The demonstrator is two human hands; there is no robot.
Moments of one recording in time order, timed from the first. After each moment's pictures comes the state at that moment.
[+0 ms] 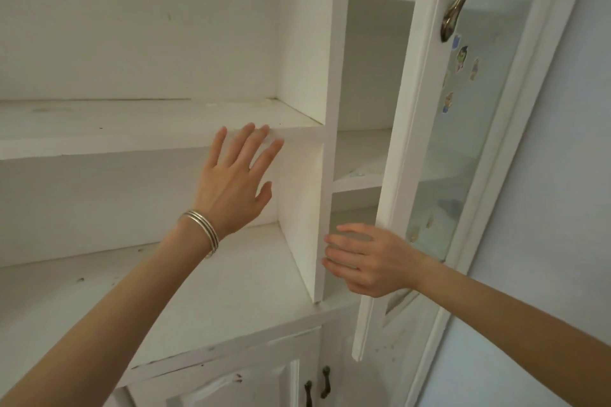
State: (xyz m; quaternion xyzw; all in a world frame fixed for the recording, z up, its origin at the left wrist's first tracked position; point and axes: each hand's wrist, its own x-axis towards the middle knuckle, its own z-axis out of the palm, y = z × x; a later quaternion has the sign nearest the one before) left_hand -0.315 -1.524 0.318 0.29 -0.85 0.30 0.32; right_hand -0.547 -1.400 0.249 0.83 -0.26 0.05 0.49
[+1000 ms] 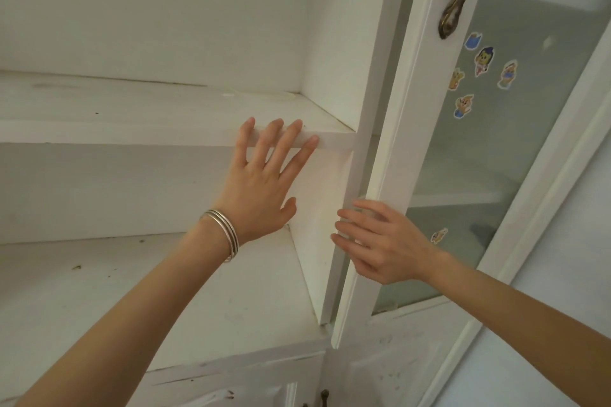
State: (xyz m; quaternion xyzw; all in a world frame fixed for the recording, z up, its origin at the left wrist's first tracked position) left_hand -0.341 -1.555 0.310 0.32 -0.81 0.41 0.28; right_hand -0.571 -1.465 0.266 0.82 -0.29 0.08 0.48
